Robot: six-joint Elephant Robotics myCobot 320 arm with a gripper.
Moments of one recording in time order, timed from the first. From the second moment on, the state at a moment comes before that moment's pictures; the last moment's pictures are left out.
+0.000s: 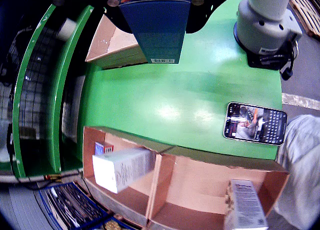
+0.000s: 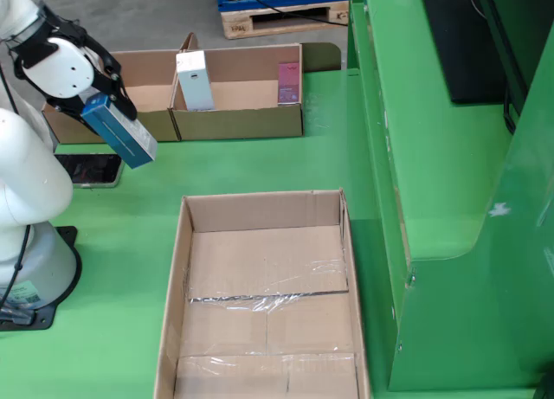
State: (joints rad) arm 1.73 0.21 -0.89 -1.03 1.21 0.11
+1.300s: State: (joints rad) arm 1.72 -0.16 -0.43 -1.19 1.19 -0.19
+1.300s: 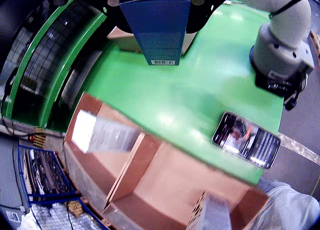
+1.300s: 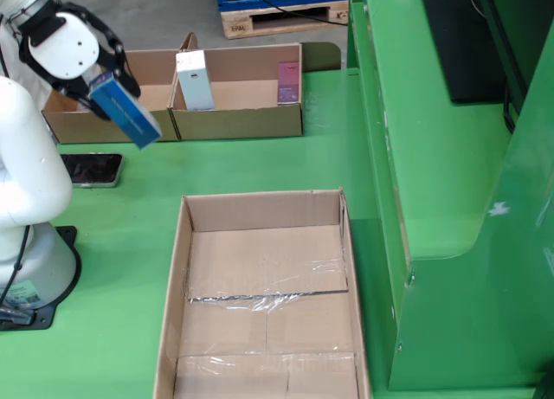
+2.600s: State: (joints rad) arm 1.65 -0.80 -0.02 -0.57 0.81 -0.75
